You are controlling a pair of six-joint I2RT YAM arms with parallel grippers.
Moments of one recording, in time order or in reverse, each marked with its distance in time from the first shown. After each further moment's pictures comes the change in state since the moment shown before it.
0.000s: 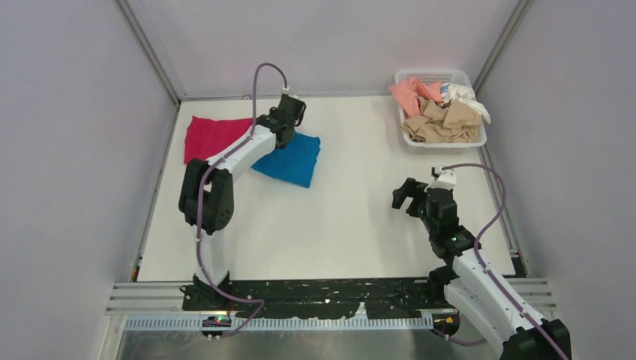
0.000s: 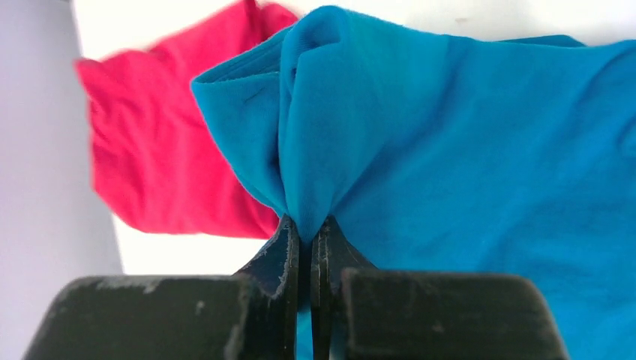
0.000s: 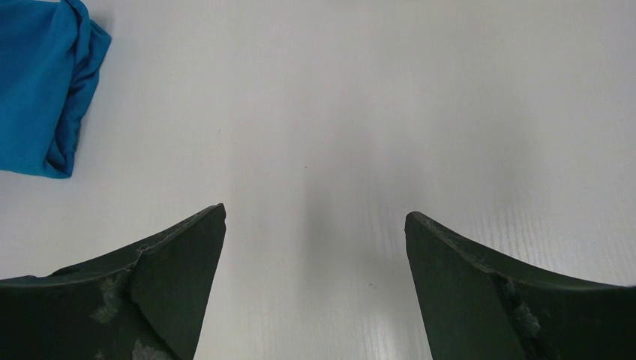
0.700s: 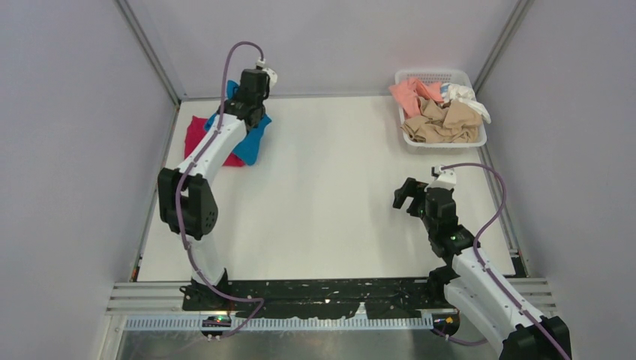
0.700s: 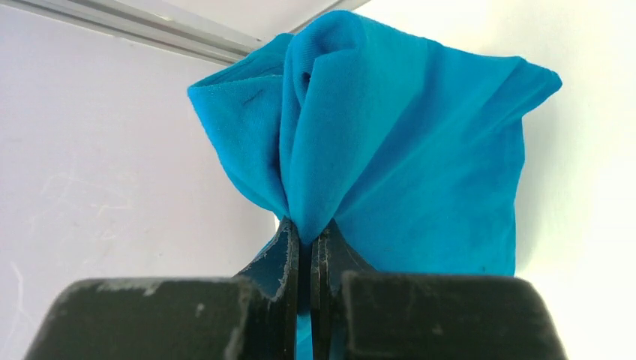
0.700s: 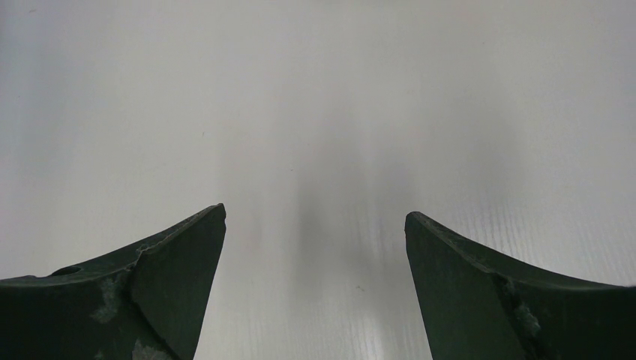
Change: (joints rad) left arm 0.174 -0.095 0.091 0.103 -0.038 0.461; right arm 0.000 0.017 0.000 0.006 0.031 -0.017
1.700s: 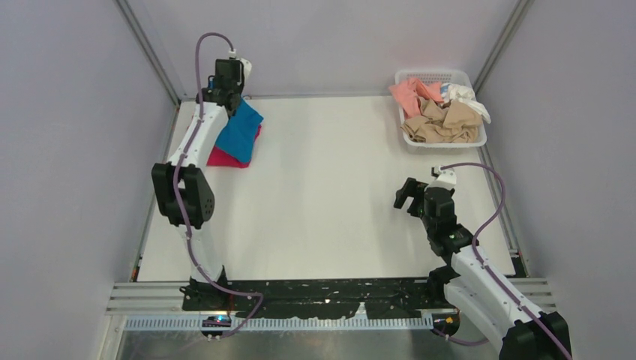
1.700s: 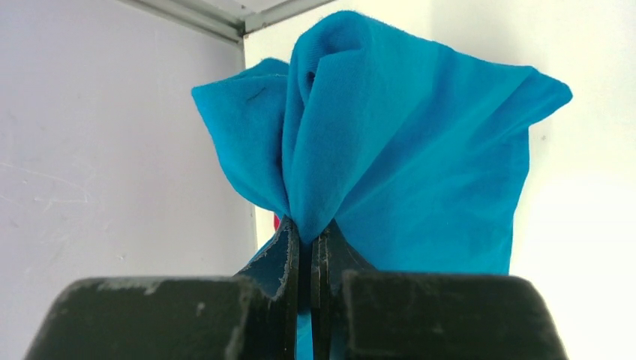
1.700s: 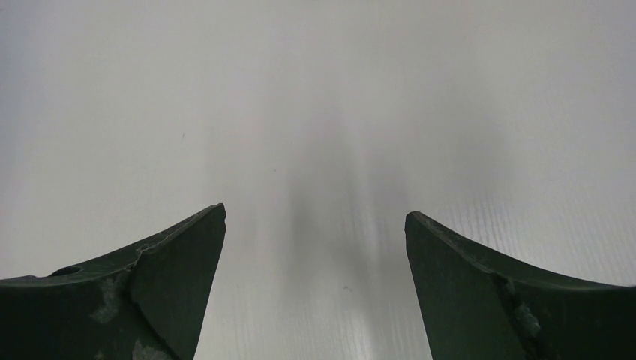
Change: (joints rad) left arm 0.153 0.047 0.148 -0.124 0.160 -0.079; right arm 0.000 0.031 0.000 0.001 0.039 0.000
